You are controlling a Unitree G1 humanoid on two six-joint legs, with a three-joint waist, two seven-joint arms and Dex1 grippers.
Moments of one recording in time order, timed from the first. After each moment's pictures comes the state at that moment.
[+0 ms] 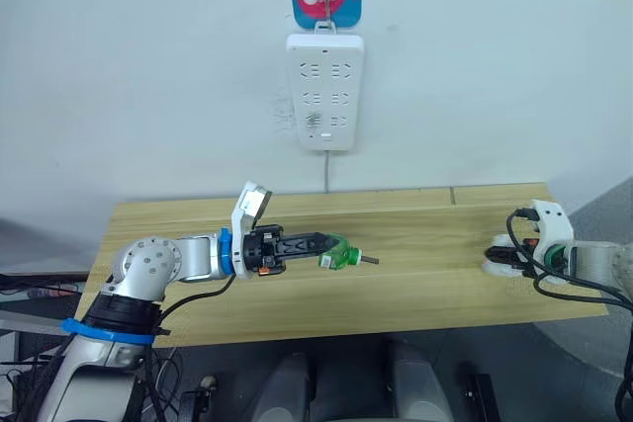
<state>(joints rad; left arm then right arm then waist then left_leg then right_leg) -0.43 0.64 -0.06 0.02 -1.35 1.18 -0.80 -0.35 -0.95 0.04 0.22 0.96 1.06 0.04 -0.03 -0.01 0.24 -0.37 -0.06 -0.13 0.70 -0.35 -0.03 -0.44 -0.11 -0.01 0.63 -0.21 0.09</state>
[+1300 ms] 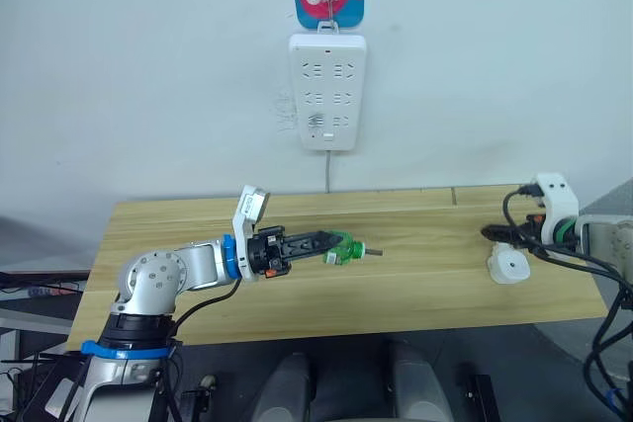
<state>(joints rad) -0.36 0.47 0.10 -0.06 -1.21 1.15 -0.76 -0.46 -0.66 -0.38 -0.06 0.63 1.43 0.46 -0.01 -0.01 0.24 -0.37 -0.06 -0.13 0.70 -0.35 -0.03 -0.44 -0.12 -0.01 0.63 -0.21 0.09</state>
